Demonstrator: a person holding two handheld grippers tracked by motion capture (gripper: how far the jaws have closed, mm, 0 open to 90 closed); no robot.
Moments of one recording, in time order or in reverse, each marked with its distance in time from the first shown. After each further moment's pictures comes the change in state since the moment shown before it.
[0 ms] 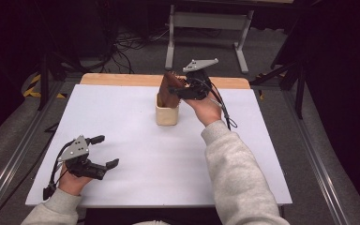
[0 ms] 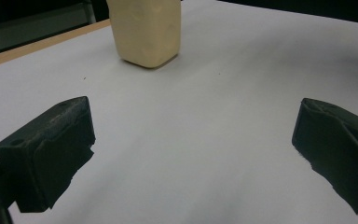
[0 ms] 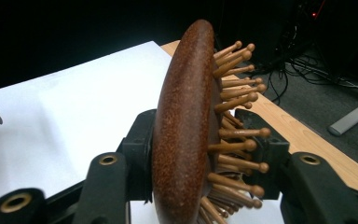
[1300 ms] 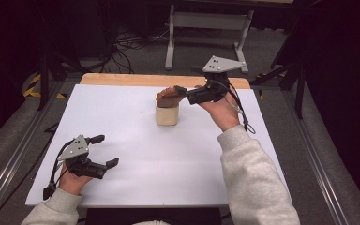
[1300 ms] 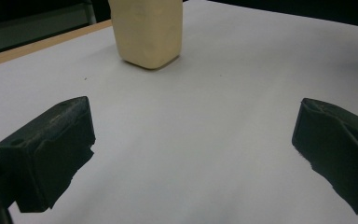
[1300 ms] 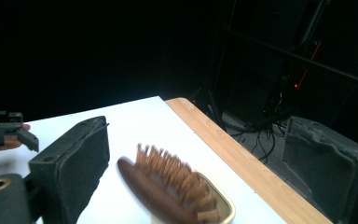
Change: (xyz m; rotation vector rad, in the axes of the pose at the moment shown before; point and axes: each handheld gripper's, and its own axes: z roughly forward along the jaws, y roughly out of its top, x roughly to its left) left arm 0.002 0.000 0.001 -0.007 0.003 -0.012; right arm 0.015 0.007 -0.066 -0.246 -0.005 -0.111
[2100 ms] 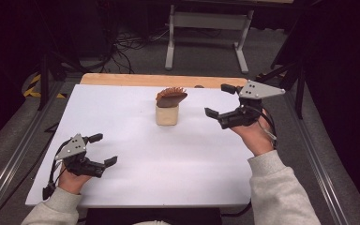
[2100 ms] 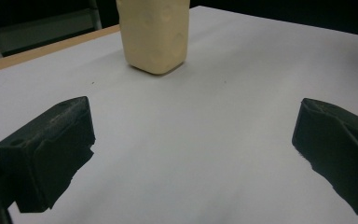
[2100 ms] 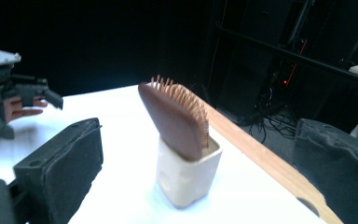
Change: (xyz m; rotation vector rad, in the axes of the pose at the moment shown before) left arm 0.003 0.001 -0.003 -0.026 0.016 -0.015; right arm 0.011 -0.046 -0.088 -0.004 -0.027 0.007
